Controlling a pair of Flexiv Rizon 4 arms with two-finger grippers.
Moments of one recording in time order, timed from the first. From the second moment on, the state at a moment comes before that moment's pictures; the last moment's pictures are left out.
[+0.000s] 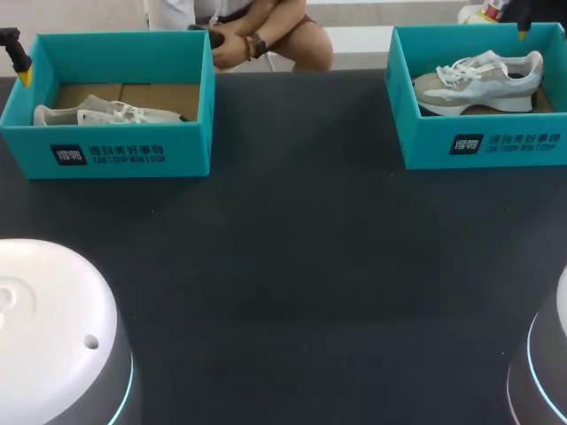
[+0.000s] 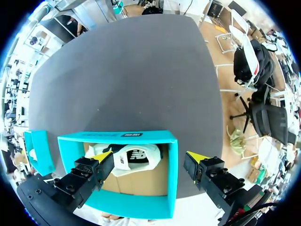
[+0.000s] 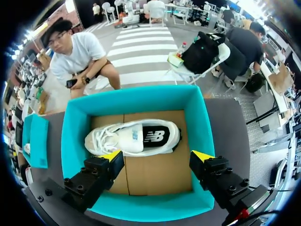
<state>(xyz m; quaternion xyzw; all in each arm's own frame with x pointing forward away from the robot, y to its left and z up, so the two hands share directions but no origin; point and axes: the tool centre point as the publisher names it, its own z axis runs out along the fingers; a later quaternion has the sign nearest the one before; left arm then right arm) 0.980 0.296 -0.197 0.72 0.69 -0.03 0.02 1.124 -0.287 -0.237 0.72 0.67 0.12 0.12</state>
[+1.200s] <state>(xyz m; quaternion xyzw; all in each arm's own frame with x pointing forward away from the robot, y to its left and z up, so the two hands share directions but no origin) 0.980 0.296 -0.197 0.72 0.69 -0.03 0.02 1.164 -0.322 -0.322 0.75 0.66 -0.01 0.04</state>
